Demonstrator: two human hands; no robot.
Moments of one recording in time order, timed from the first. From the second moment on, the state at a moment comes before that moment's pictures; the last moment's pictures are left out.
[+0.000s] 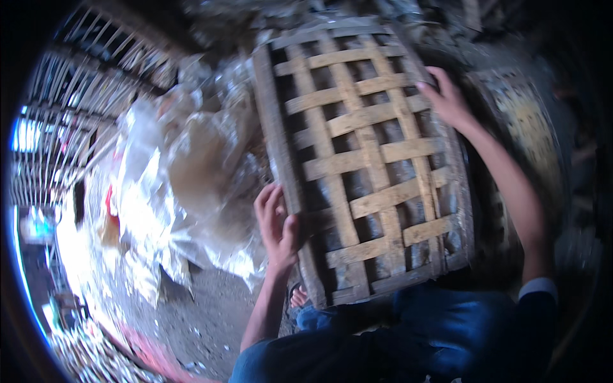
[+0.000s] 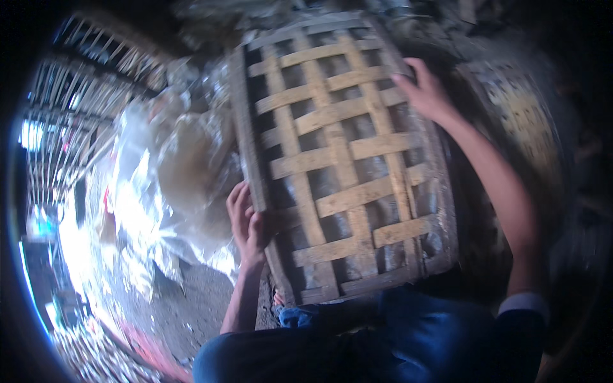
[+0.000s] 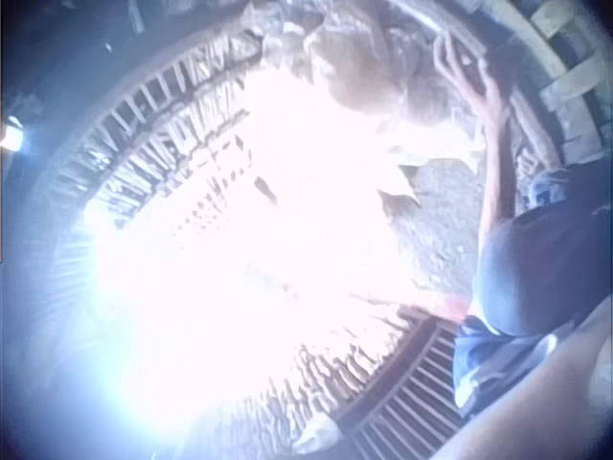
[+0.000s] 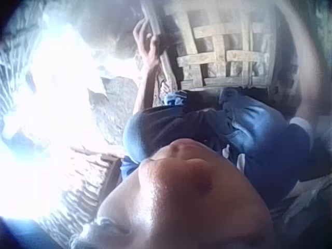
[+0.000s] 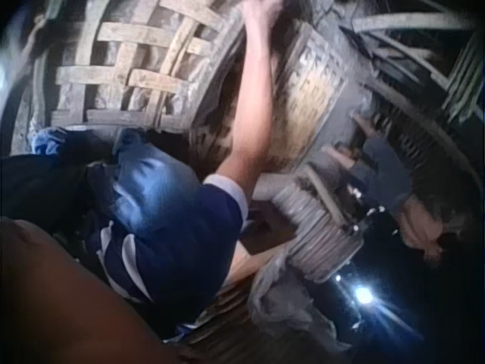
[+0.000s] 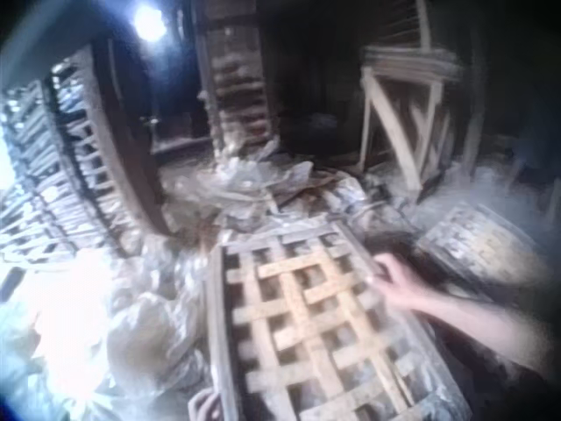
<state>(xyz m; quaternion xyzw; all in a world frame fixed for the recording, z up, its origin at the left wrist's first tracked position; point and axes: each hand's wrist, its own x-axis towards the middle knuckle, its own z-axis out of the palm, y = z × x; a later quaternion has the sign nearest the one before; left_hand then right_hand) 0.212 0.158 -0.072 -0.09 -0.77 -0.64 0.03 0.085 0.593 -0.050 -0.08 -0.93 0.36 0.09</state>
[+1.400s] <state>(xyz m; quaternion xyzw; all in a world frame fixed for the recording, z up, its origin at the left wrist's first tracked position) 0.138 0.012 -0.143 0.00 -1.00 0.02 0.08 0.089 0.584 -0.042 -0.11 -0.90 0.42 0.08</state>
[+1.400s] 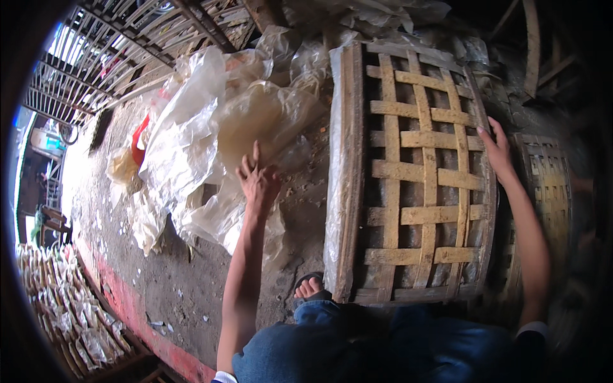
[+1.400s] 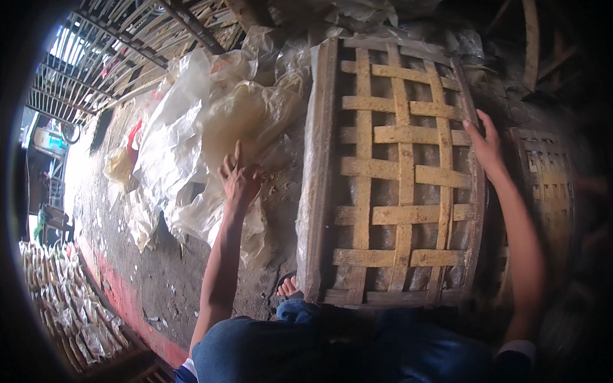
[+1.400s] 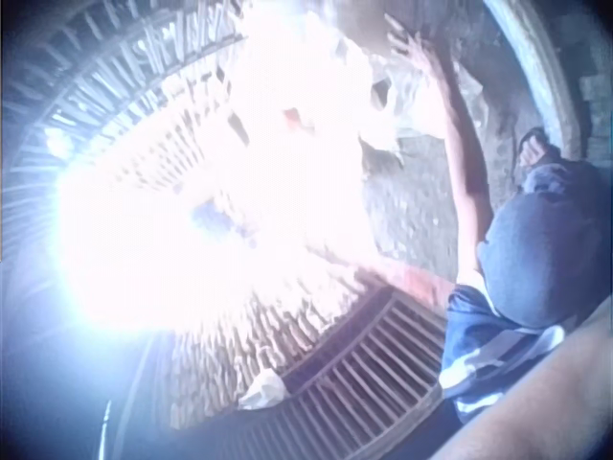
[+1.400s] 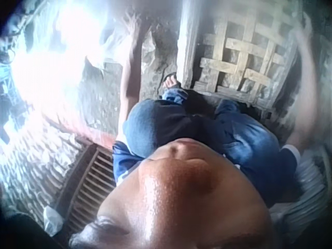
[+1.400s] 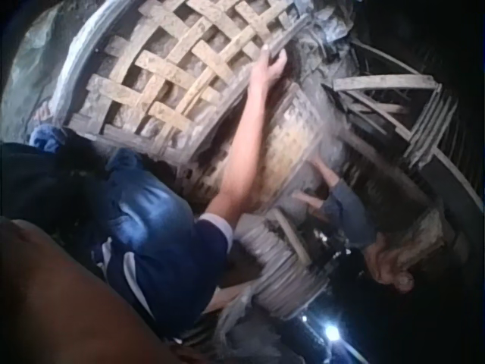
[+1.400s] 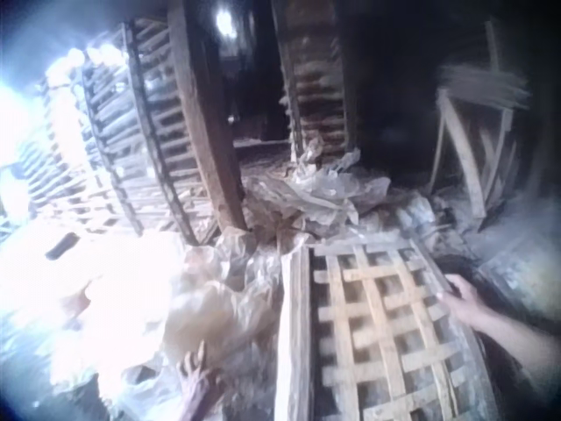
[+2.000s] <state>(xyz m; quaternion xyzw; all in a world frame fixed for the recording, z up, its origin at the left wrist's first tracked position) 0.129 -0.035 -0.117 -0.06 -0.99 -0.06 0.08 0.091 0.586 -0.043 -0.13 -0.89 0.43 0.06</state>
